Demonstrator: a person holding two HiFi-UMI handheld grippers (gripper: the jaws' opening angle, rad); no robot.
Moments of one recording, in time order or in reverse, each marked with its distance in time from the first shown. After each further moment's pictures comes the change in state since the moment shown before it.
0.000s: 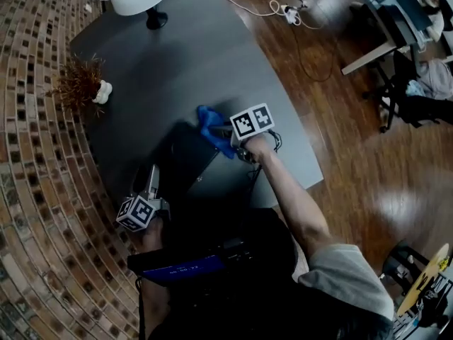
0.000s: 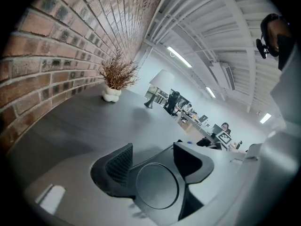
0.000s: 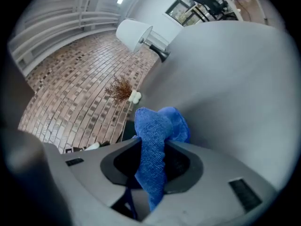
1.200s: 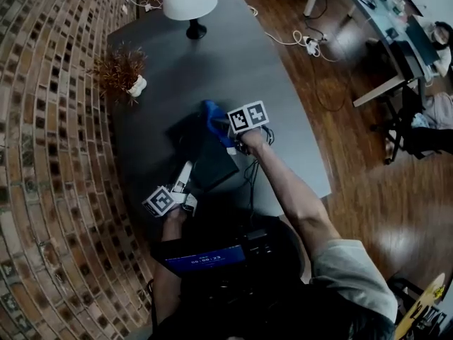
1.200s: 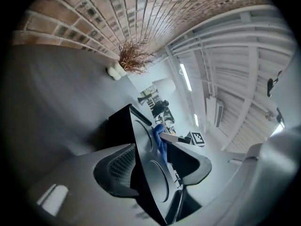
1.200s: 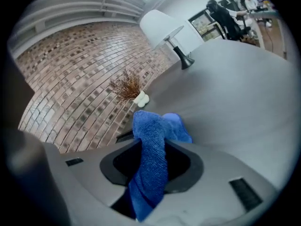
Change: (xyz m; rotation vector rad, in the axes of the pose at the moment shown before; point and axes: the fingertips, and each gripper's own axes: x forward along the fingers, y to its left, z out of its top) left arm 0.007 -0.025 -0.032 -0.381 -0.064 -0.331; right arm 0.063 0.043 0.061 -0.238 -0.036 -0.089
